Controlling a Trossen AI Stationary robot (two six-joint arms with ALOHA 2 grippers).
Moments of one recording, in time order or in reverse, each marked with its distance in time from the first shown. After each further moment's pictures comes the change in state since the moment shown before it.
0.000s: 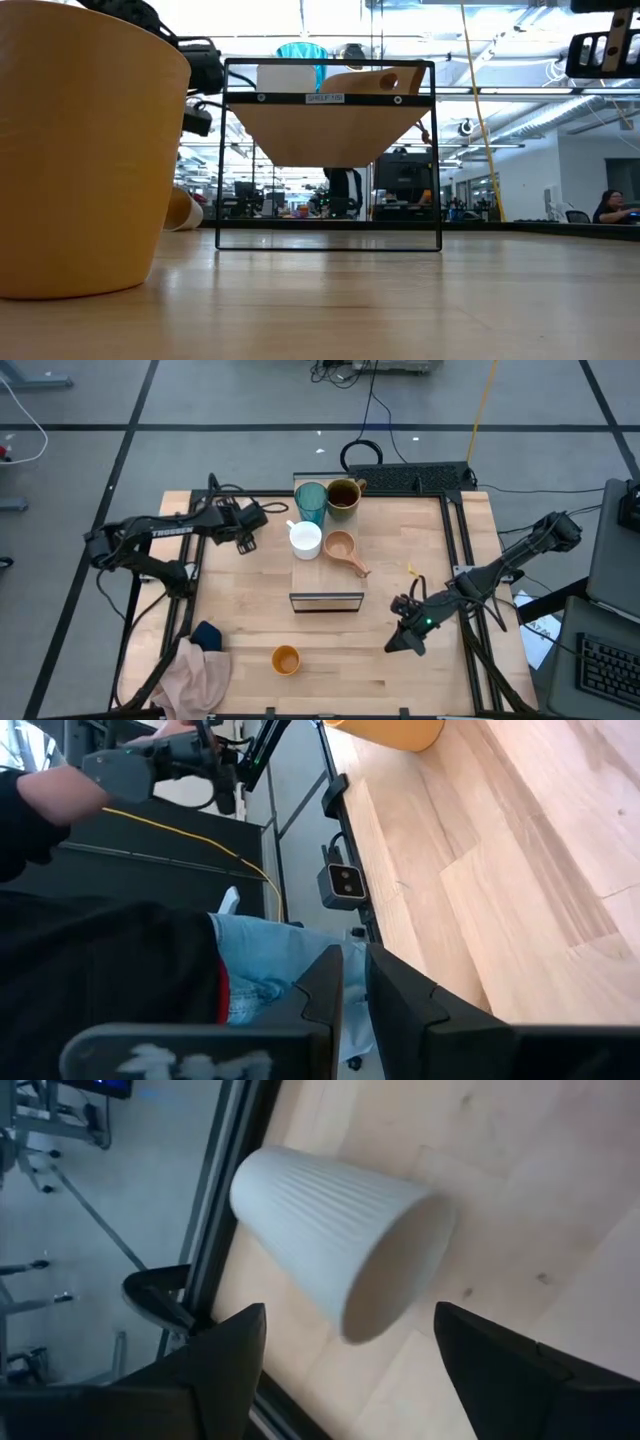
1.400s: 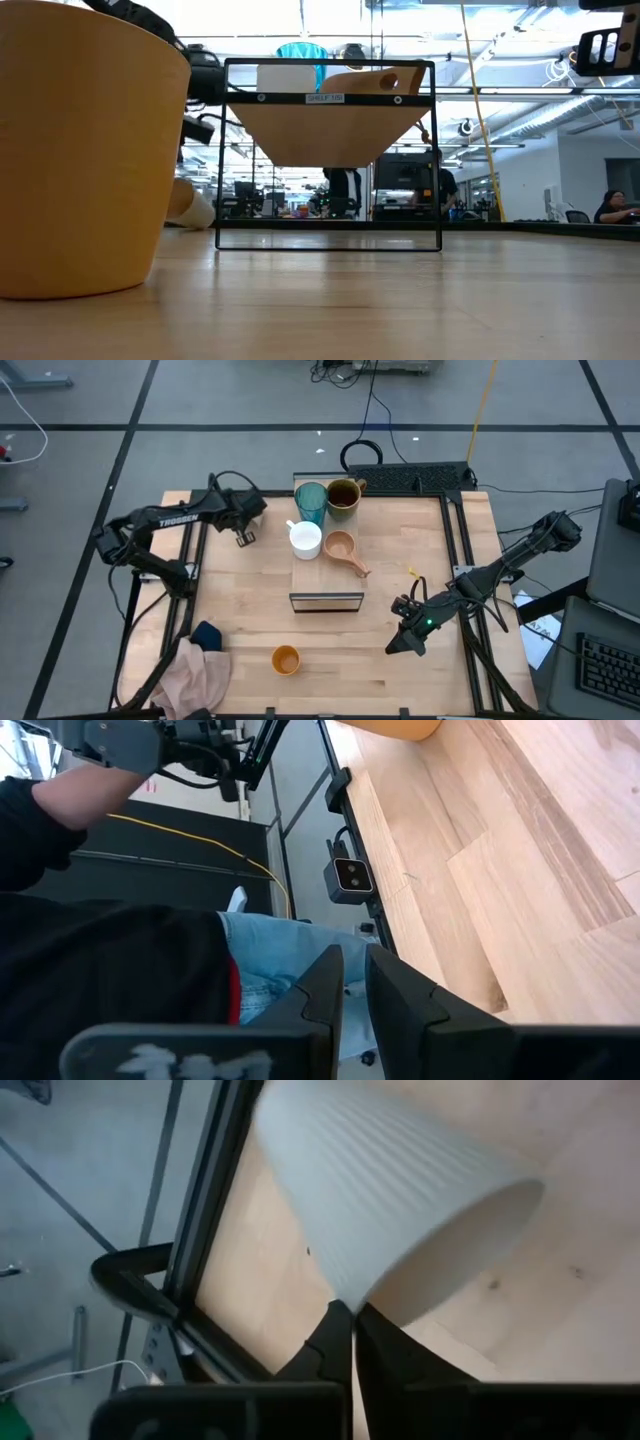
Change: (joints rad) left arm 0.136 0.083 0.086 -0.060 0.111 0.063; right arm 0.010 0.000 0.000 0.005 0.000 0.049
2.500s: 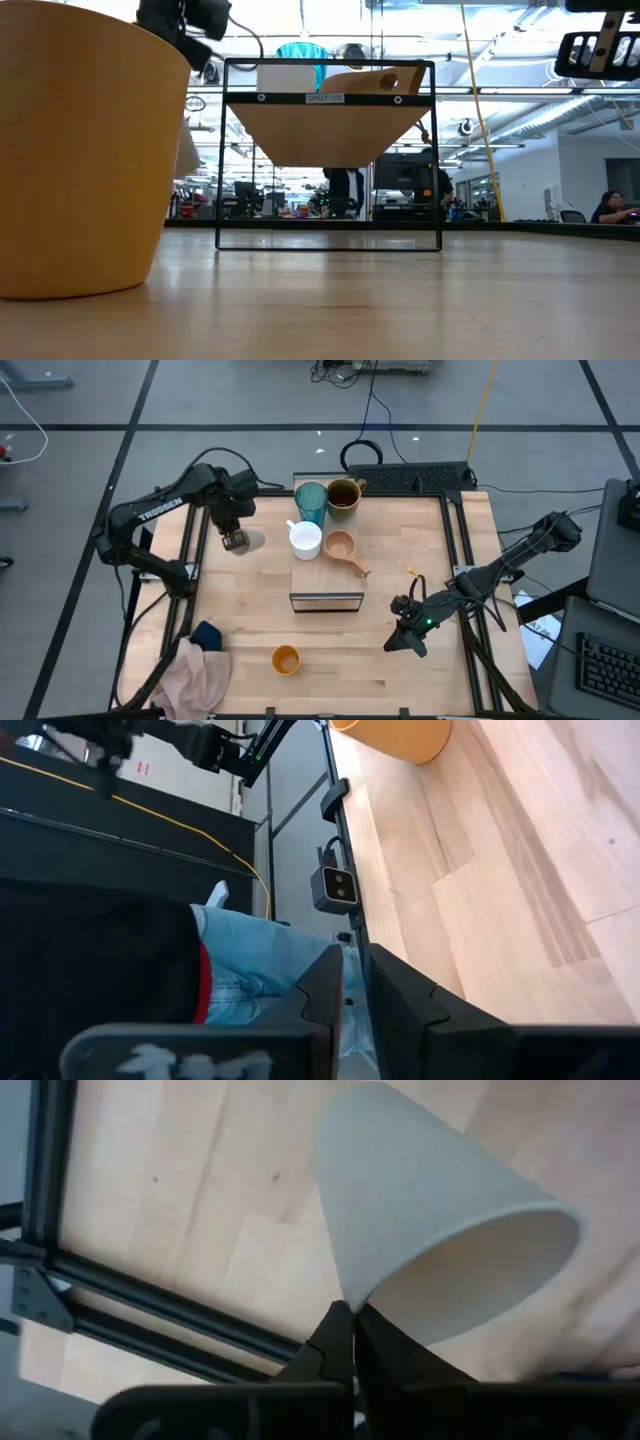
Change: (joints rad) left arm -0.068 -0.003 0.528 -0.762 0.429 -0.097; right arm -0.015 0.000 0.000 -0.009 0.010 -0.143
